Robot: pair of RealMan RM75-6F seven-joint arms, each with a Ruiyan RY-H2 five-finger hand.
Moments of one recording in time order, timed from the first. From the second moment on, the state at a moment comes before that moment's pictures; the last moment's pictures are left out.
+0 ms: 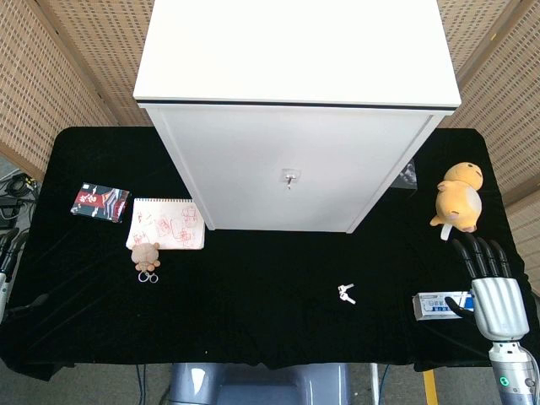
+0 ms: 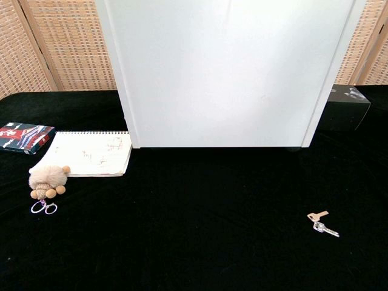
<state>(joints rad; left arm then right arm) -0.06 -1.07 -0.04 -1.64 1.50 1.53 0.00 0.08 -1.21 0.07 -1.53 -1.58 1.57 -0.10</state>
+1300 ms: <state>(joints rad) -0.08 -1.09 -0.06 -1.64 1.44 1.47 0.03 0.51 -1.48 -0.06 -1.17 -1.91 1.12 0.00</state>
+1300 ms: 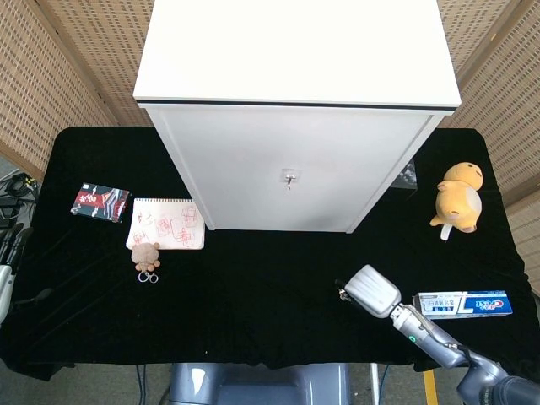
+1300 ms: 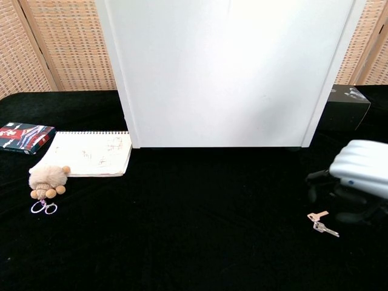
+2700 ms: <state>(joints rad) -0.09 -1.10 -0.06 -1.64 1.43 1.46 0.05 0.57 -1.63 -0.12 -0.97 -1.83 1.06 -0.06</state>
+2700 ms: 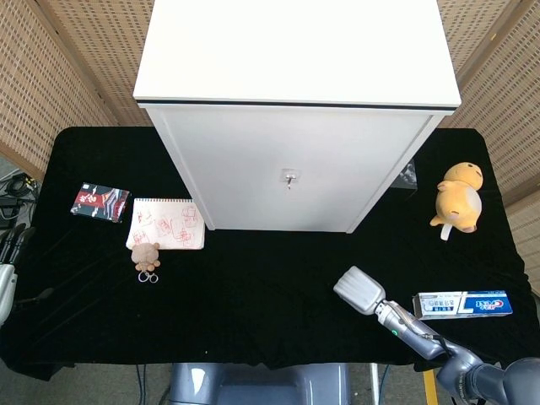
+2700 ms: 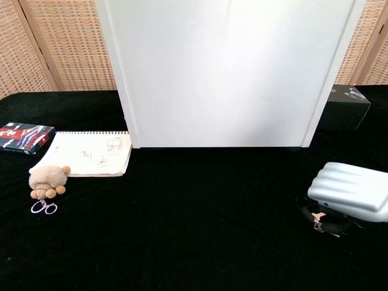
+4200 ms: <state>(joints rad) -0.09 -1.09 -0.06 -1.64 1.44 1.47 0.02 0.66 -1.47 -0.09 -1.14 -1.99 1.36 -0.25</state>
